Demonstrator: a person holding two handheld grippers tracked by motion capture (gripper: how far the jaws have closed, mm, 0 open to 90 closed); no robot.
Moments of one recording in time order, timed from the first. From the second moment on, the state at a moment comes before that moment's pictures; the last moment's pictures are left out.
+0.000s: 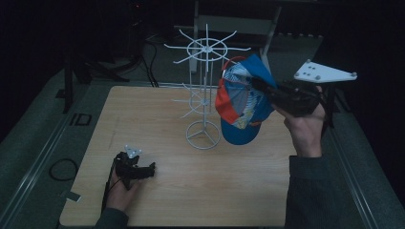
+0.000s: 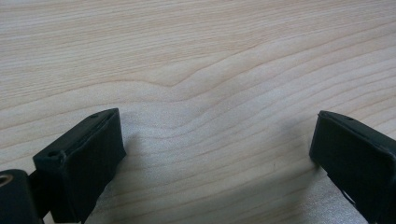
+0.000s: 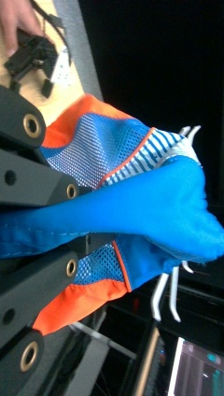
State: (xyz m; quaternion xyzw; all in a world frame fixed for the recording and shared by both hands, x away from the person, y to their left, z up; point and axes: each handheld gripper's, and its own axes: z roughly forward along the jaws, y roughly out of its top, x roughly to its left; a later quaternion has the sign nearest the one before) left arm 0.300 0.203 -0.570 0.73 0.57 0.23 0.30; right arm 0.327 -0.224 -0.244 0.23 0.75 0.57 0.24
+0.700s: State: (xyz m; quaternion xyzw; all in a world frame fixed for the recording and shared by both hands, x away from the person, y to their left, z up) left arm 0.300 0.203 -0.569 0.73 0.57 0.22 0.30; right arm 0.338 -0.217 -0.277 0.31 0.78 0.48 0.26
